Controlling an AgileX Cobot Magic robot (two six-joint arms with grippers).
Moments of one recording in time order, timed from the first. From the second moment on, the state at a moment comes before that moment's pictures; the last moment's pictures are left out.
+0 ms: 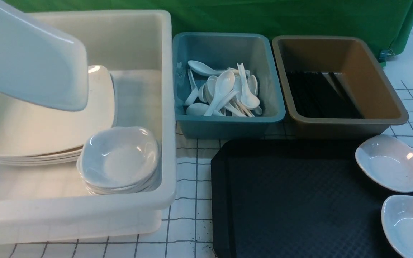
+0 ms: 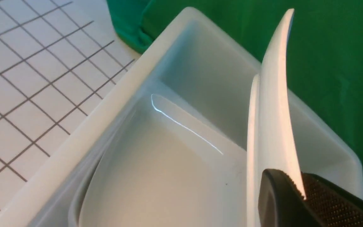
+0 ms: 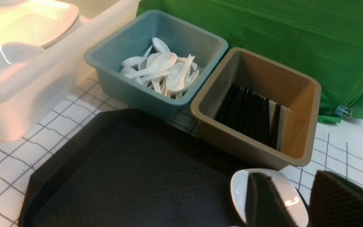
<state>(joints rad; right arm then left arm) 0.47 0.39 -0.92 -0.10 0.94 -0.16 0.42 1.26 -1.16 -0.39 0.55 -0.25</state>
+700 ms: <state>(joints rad) 0.47 0.39 -0.92 -0.10 0.95 -0.16 0.43 1.56 -1.16 -0.59 0.46 -0.05</state>
